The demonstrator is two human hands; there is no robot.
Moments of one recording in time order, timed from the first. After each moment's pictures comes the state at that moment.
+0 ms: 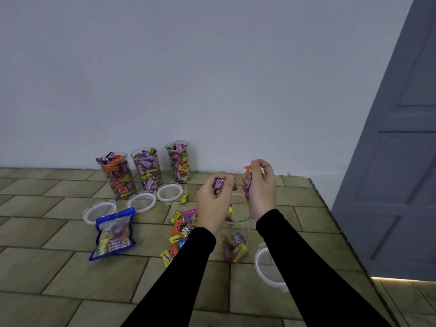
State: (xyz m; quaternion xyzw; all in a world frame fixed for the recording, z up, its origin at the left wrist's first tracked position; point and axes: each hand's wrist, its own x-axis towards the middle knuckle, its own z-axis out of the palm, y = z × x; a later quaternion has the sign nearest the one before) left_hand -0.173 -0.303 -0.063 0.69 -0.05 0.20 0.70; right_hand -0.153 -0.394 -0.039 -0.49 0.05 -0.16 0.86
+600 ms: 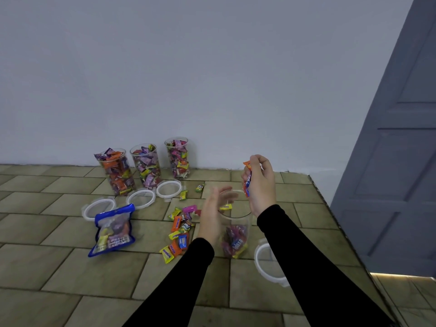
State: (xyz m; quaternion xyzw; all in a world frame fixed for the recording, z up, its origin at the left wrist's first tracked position) left_hand -0.174 -0.296 -0.108 0.64 -0.04 0.06 0.76; right_hand -0.154 -0.395 -0.040 -0.51 0.02 -0.15 0.85
